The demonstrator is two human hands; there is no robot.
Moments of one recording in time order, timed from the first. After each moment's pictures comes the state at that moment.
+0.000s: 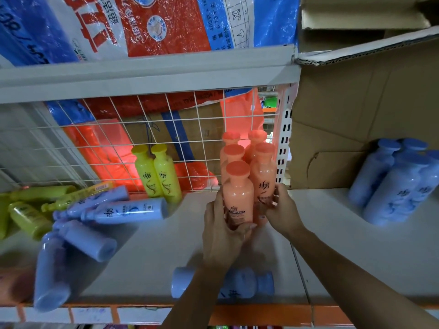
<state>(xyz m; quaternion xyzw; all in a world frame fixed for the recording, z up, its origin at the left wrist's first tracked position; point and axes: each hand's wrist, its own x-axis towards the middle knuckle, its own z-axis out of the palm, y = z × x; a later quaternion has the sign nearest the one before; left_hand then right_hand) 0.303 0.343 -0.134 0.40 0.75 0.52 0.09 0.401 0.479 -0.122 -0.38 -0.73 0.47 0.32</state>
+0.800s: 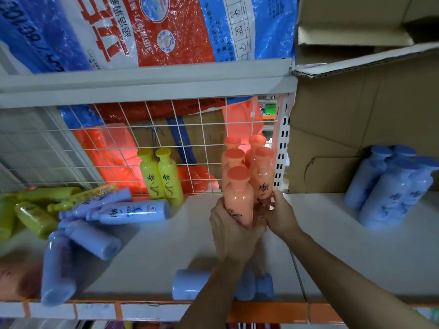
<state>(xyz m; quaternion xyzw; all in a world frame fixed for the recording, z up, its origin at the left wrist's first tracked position) 0.335 0.351 -0.117 0.32 0.77 0.55 0.05 0.402 0.469 -0.116 -0.42 -0.73 0.45 0.30</state>
